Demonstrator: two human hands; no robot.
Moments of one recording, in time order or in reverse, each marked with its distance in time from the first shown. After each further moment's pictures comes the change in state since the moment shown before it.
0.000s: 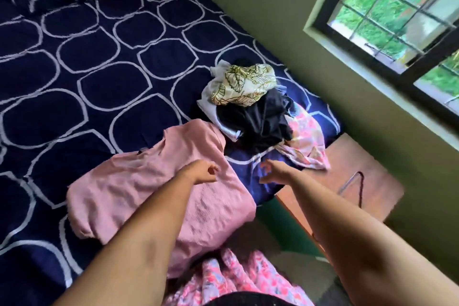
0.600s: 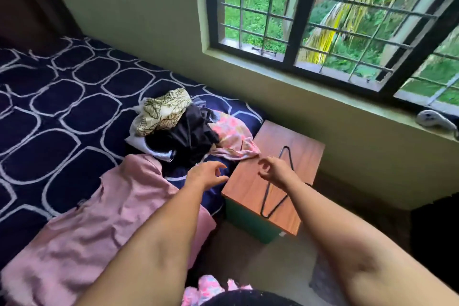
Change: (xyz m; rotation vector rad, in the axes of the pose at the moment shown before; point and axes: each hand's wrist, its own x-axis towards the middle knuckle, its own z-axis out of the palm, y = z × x) left_hand -0.024 0.236 0.076 0.293 0.152 0.300; right_hand -0.187 0.166 0.023 0.396 0.528 0.216
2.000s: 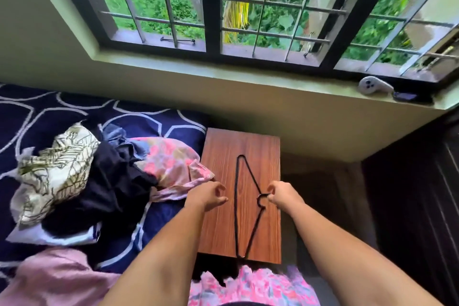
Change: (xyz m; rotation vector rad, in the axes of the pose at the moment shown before) left_hand 0.225 0.093 0.072 0.162 -0.336 0.307; right_hand 0.074 0.164 -0.013 0.164 -0.096 0.664
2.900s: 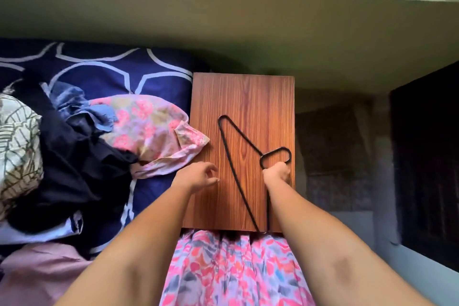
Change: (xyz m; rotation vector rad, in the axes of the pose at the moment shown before) left_hand 0.076 -0.067 0.069 -0.067 -0.276 -0.036; right_hand 0.114 0.008 0.131 0.289 0.005 0.704
